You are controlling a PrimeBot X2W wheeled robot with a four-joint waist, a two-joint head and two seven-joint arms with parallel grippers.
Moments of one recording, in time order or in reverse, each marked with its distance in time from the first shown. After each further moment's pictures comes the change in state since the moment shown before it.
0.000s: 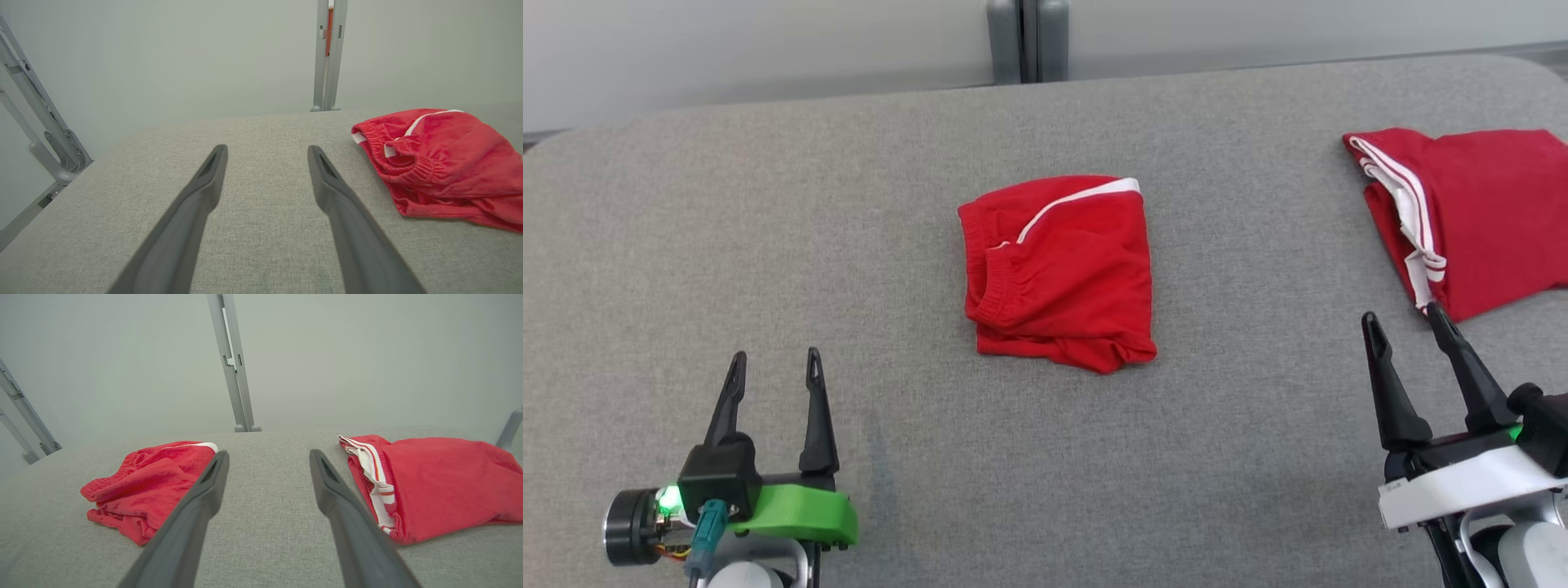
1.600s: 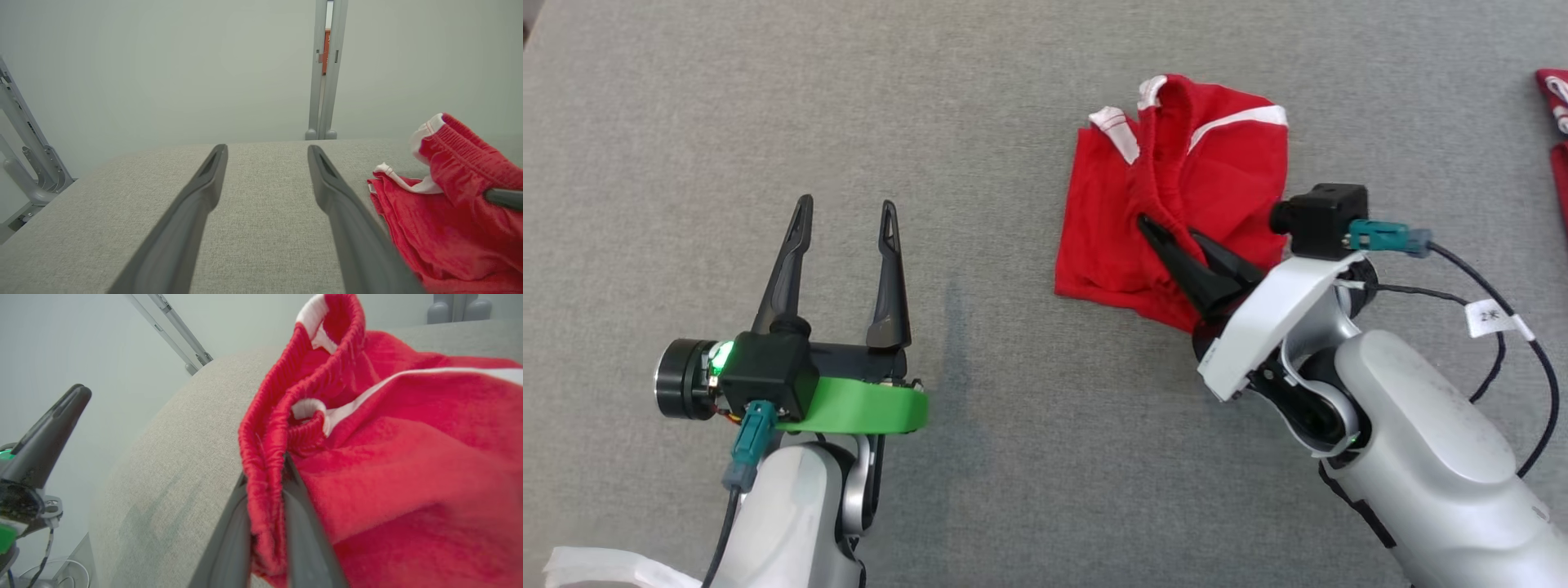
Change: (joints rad) left arm -0.216 -0.063 -0.105 -0.094 0.010 -0.024 -0.006; right arm -0.550 -0.032 0.488 0.222 0.400 0.000 0.309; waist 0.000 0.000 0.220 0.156
